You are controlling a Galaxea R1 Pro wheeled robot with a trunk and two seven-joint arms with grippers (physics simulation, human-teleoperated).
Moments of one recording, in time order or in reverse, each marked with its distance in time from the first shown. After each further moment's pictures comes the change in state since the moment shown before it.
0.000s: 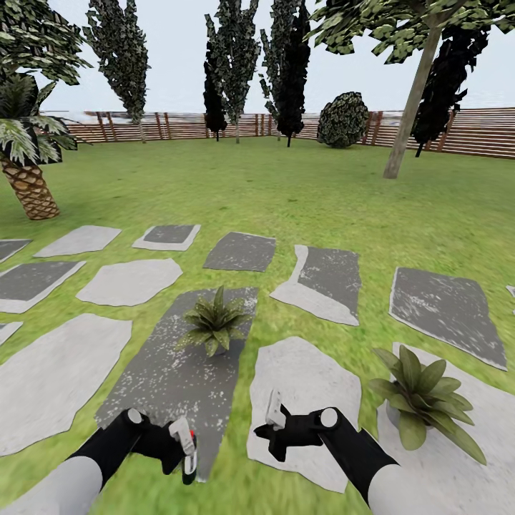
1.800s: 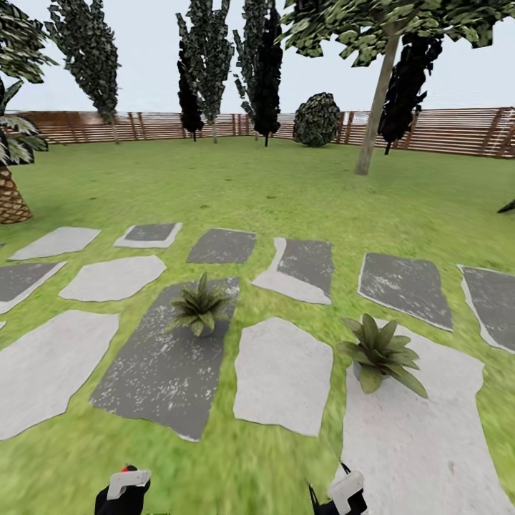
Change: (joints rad) left arm 0.256 0.026 0.074 0.268 0.791 -0.506 0.823; right arm 0.251 -0.029 -0.015 0.455 -0.125 -0.536 -1.125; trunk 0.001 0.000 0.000
